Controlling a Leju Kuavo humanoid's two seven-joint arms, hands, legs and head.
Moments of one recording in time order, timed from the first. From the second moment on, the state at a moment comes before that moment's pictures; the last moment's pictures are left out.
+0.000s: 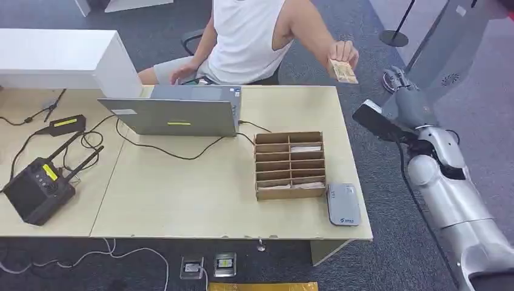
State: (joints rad) left arm -0.17 0.18 0.20 -0.19 -0.50 0.25 -0.12; right arm -0.71 -0.49 0.32 -1.18 0.77 -0.13 -0.06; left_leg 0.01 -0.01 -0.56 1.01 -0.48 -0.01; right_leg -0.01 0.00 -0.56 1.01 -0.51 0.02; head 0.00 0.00
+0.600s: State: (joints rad) left arm -0.16 0.18 0.20 -0.19 -0.50 0.25 -0.12; right arm -0.67 -0.48 0.30 -1.31 0.75 -0.14 -0.02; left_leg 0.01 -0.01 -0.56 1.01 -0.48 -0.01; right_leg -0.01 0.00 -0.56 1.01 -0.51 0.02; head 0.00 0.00
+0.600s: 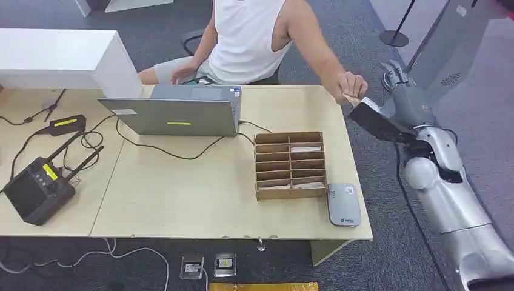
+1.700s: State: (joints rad) left arm -0.16 0.19 0.20 -0.19 -0.52 0.24 -0.12; right arm -0.60 -0.50 0.21 -1.42 0.74 -0.14 0.00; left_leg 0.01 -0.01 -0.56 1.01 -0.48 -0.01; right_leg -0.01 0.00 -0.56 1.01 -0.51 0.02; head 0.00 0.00
